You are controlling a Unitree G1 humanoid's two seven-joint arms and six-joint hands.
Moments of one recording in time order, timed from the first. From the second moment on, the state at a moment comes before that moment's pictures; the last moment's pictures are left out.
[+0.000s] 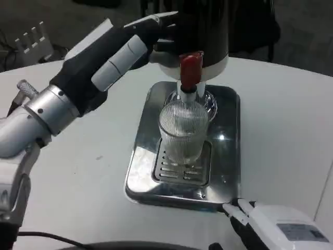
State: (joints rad) left arm -0.78 0.50 0.03 0.20 -0.20 -0.10 -0.60; right arm 0.27 0.05 0.31 -0.99 -1.55 0.15 0.98
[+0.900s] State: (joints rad) left arm -0.84 0.45 0.01 0.31 -0.19 -0.09 -0.65; right arm 0.26 0.04 0.32 -1.00 -1.57 0.13 0.99
